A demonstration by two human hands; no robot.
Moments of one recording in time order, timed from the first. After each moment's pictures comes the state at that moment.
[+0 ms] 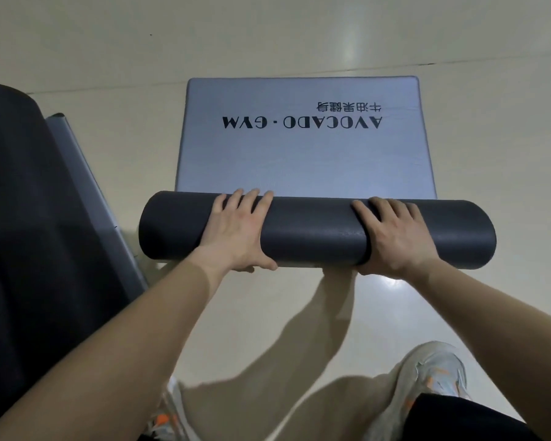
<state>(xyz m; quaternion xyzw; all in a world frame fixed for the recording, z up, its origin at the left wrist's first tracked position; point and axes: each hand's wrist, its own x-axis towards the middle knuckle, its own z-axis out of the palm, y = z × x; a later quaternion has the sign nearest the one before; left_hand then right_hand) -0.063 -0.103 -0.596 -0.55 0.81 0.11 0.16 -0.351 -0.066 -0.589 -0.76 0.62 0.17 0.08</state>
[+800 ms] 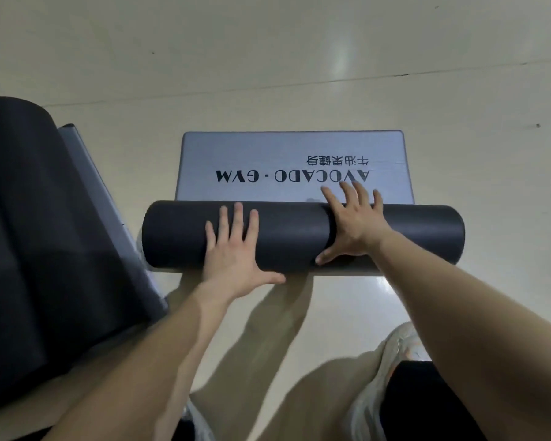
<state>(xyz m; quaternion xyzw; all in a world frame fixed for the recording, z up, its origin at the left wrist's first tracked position) -0.069 -0.023 -0.574 -0.63 0.75 0.14 0.15 -0.314 -0.070 -0.554 -0.72 0.64 0.18 0.20</state>
